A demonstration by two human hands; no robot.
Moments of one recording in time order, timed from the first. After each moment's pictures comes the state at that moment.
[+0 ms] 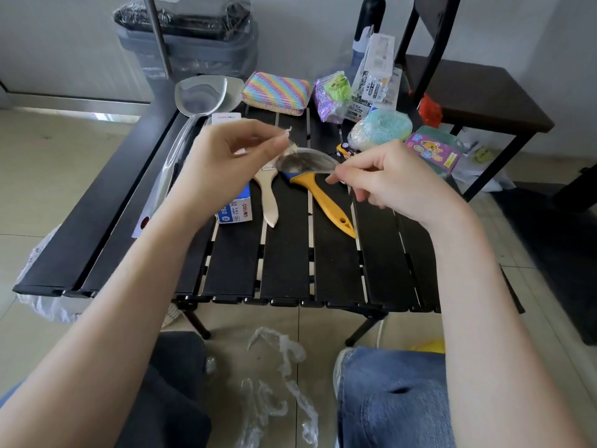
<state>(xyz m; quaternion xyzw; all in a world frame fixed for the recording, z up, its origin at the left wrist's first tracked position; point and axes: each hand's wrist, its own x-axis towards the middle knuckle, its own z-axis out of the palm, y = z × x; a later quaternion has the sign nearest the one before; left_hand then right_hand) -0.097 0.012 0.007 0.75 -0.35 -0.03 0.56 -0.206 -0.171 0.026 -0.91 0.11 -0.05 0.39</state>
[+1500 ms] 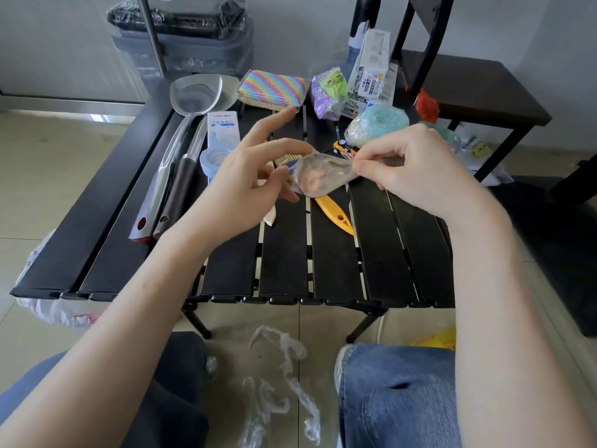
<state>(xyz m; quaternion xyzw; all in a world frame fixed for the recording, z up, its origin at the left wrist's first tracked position) -0.115 0.006 -0.001 0.76 -0.46 -0.03 0.47 -0.218 -0.184 0.033 -0.95 0.07 -0.14 0.28</state>
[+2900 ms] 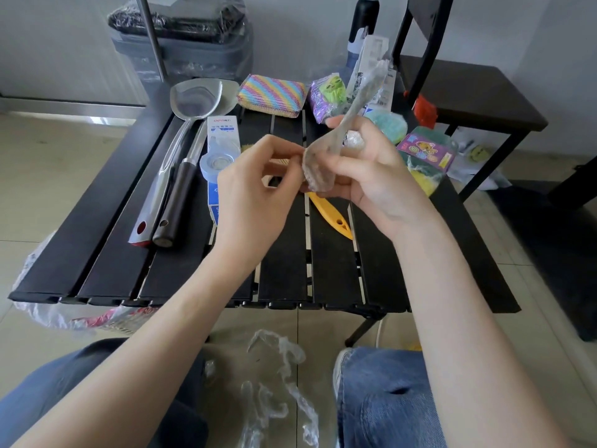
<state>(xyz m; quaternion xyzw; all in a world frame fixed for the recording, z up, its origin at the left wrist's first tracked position) -0.144 -0.013 -0.009 0.73 -0.29 0.09 0.61 -0.196 -0.146 0.020 -0.64 0.10 -0.12 0.75</state>
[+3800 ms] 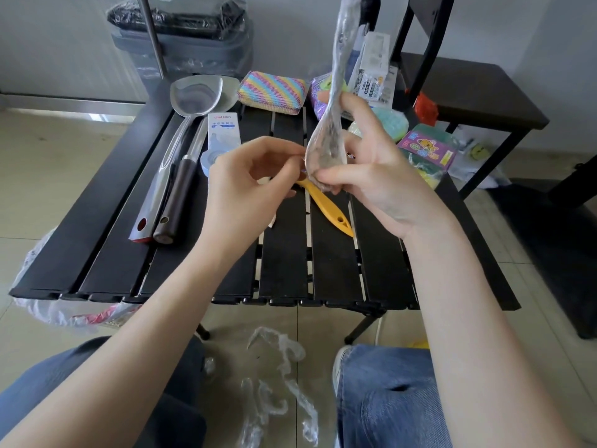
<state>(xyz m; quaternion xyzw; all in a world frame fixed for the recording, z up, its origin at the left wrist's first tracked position) -0.138 -0.001 -0.004 0.71 -0.29 0.00 0.64 -0.201 -0.148 0.024 -0.75 0.00 -0.09 0.66</state>
